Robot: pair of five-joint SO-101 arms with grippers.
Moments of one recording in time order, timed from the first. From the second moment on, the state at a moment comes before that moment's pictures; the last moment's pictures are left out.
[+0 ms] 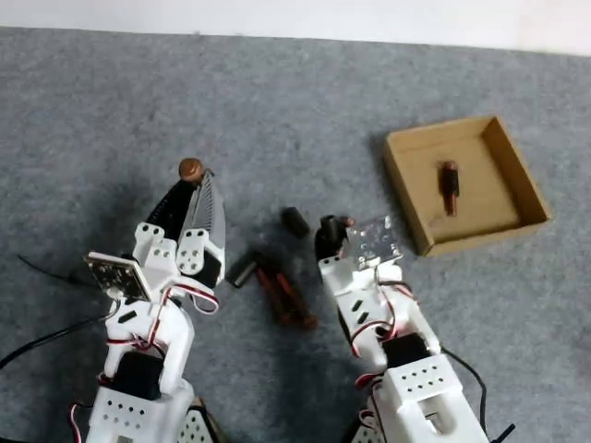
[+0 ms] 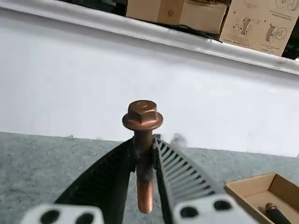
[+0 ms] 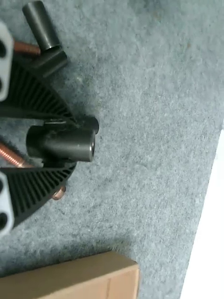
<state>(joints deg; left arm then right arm) 7.8 -103.3 96.0 7.2 17.6 -23.8 -65.4 89.9 5.0 6.4</state>
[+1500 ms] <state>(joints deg) 22.5 -103.3 96.0 6.5 25.7 -35.3 -101.7 95.9 20.2 16.3</state>
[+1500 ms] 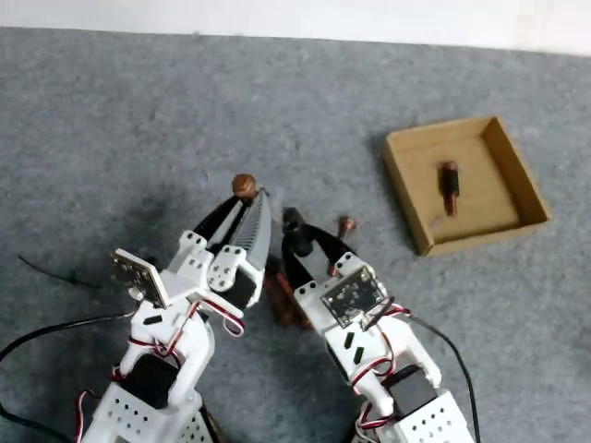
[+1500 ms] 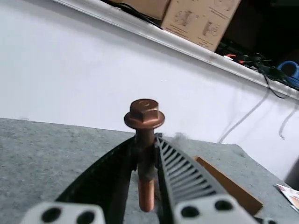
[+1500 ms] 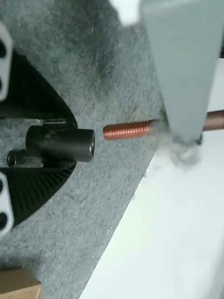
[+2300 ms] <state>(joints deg) 27.5 -103.6 96.0 8.2 26.0 -35.3 -102.4 95.9 22.3 21.0</state>
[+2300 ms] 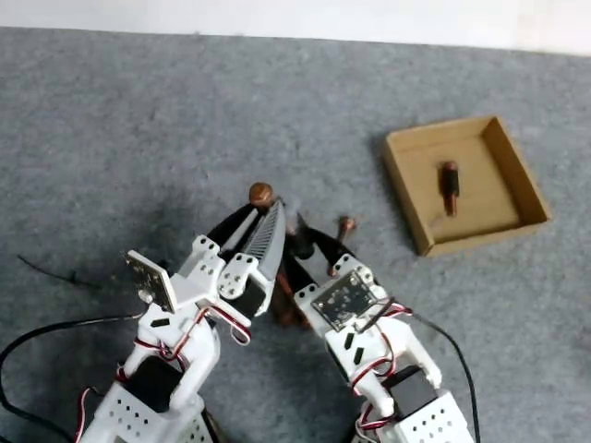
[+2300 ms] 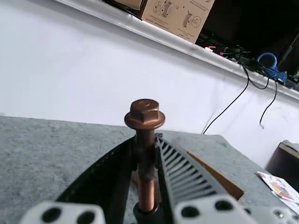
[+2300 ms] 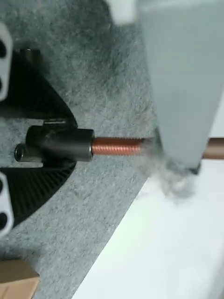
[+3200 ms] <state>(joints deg) 29.6 -104.5 96.0 17.0 29.1 -34.7 -102.2 95.9 22.8 21.2</state>
